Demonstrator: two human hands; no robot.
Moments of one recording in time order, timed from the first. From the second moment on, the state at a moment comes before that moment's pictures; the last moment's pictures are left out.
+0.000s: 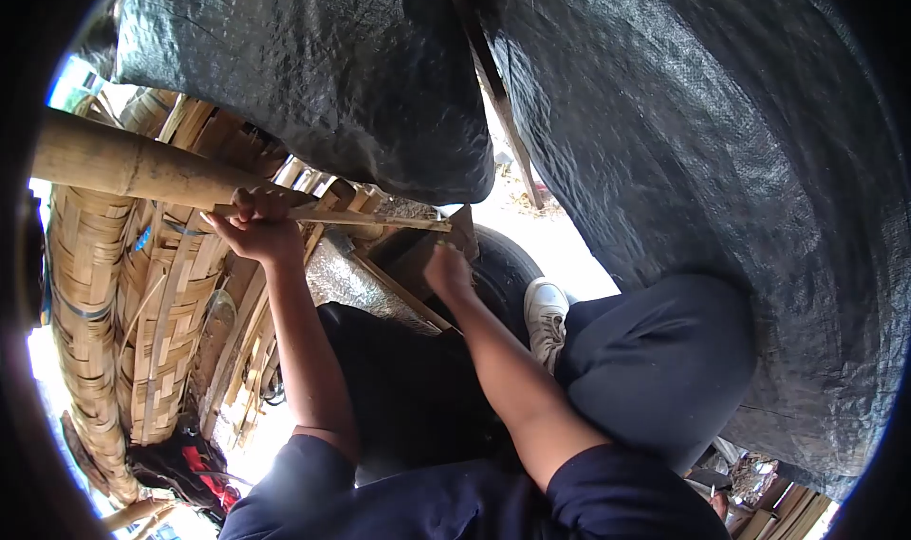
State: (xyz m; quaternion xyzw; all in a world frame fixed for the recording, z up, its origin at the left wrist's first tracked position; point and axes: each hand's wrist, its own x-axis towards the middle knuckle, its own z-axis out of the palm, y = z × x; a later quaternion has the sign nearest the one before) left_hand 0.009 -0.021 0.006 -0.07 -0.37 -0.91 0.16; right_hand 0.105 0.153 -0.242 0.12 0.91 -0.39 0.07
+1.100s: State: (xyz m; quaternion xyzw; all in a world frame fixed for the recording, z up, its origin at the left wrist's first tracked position) left_hand -0.006 -0.019 0.008 0.01 -0.40 -0.89 0.23; right_hand 0.077 0.096 -0.148 0.01 0.85 -0.51 -0.11
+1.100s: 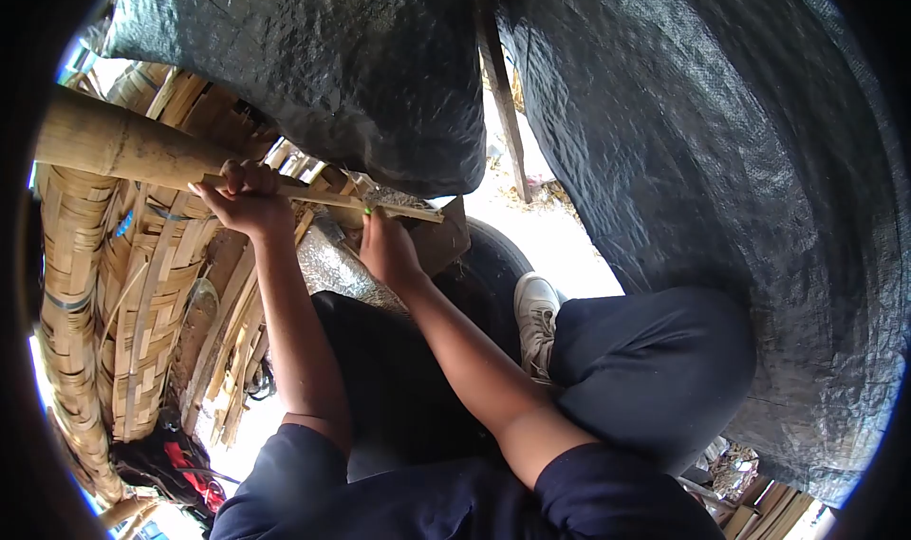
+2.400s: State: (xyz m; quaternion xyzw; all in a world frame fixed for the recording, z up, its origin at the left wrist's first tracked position) left_hand 0.001 -0.016 0.001 -0.02 -0.37 -0.91 0.18; right_hand 0.099 0.101 -0.169 0.14 0.89 -0.43 -0.02
